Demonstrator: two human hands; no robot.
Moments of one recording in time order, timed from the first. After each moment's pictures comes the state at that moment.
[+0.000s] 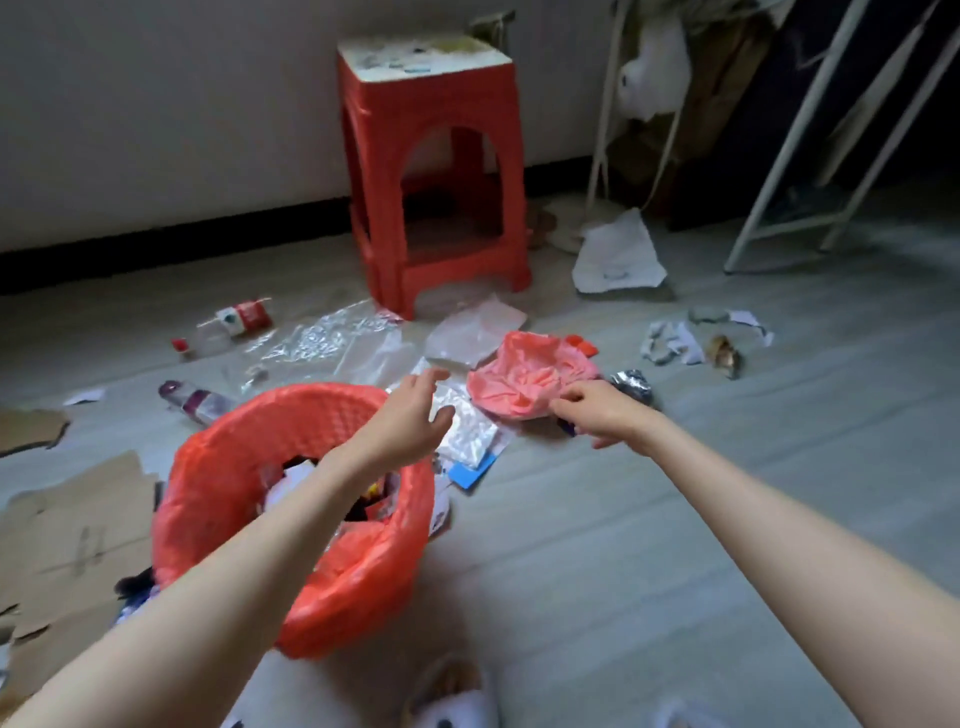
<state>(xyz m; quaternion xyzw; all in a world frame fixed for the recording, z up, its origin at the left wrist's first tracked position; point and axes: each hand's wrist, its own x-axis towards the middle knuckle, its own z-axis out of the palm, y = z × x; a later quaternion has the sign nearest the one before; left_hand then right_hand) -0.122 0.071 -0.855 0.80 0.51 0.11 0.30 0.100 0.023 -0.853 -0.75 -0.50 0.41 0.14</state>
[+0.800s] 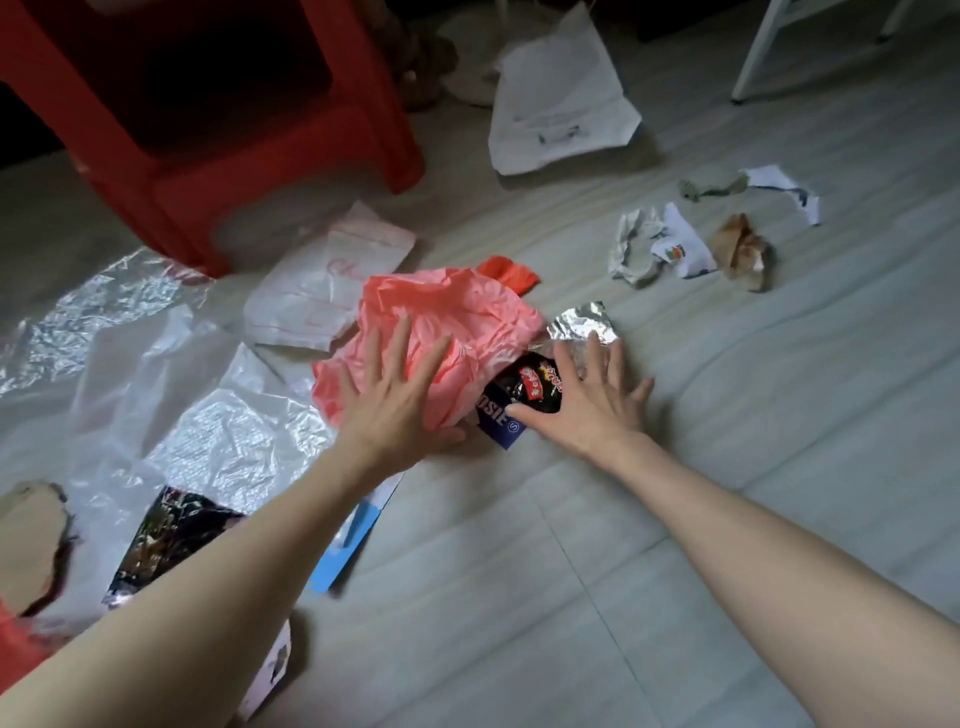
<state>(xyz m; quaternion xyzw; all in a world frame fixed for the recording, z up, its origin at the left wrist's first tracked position) 0.082 0.223 -1.089 0.87 0.47 -0.09 0.11 0.274 0.135 -1.115 -0.84 -0.48 0.23 -0.02</state>
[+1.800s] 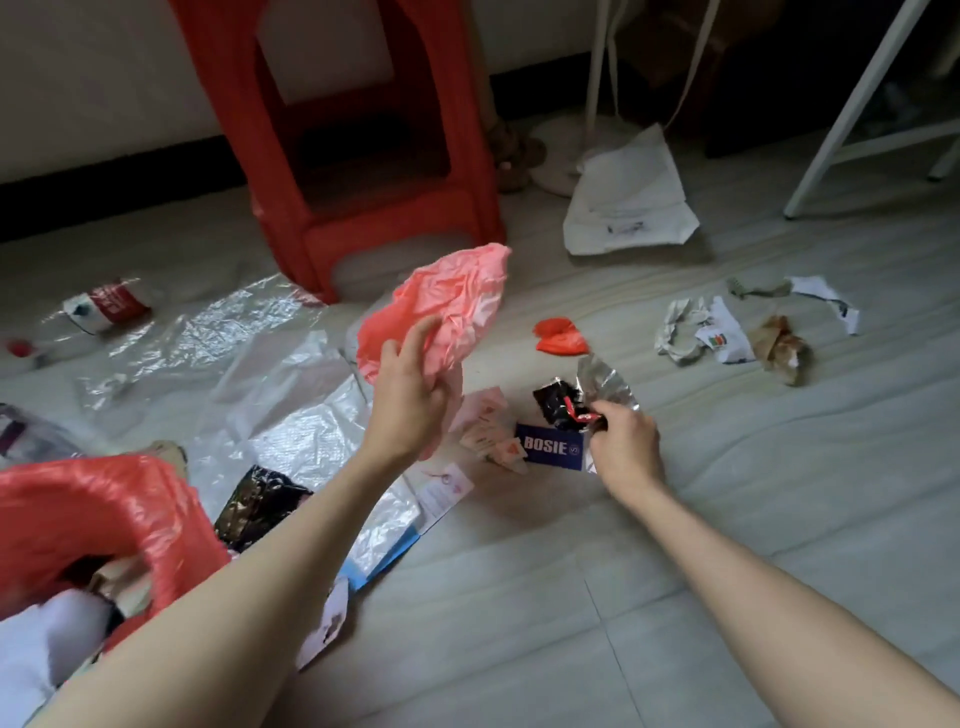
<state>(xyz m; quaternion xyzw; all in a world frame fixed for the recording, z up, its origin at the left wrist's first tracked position) 0.060 0.209 -1.001 0.72 0.57 0.27 0.30 0.245 0.128 -1.050 -0.84 -0.44 0.22 0.24</state>
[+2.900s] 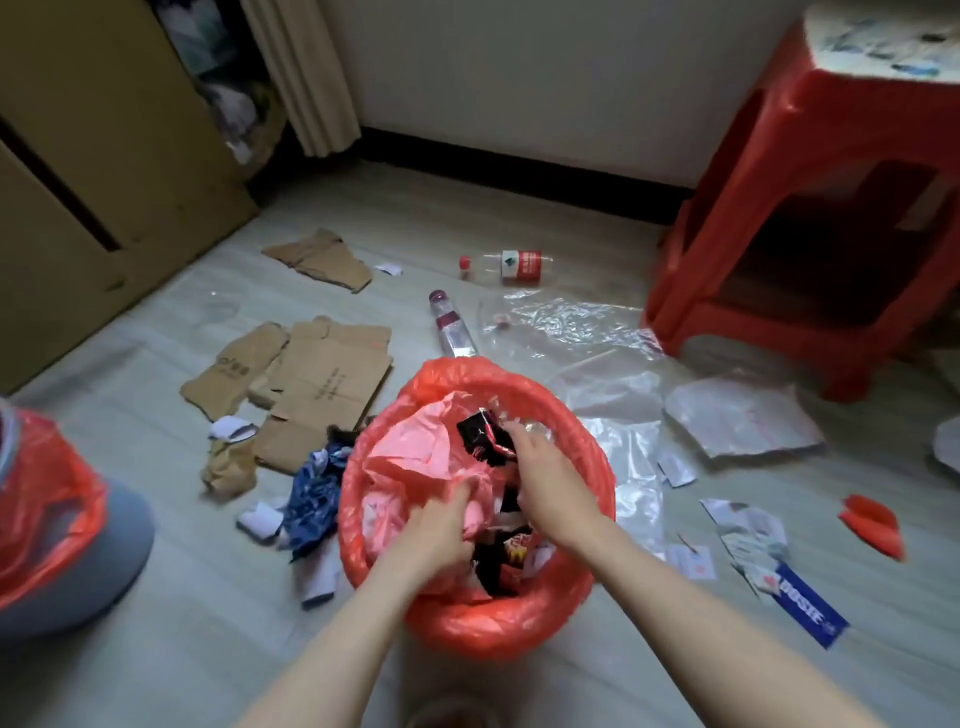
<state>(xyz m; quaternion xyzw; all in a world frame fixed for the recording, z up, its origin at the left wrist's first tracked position) -0.224 0.029 -0.937 0.51 0.79 -0.05 0.34 -0.104 0.120 -0.927 -0.41 -0.86 0.29 0.06</state>
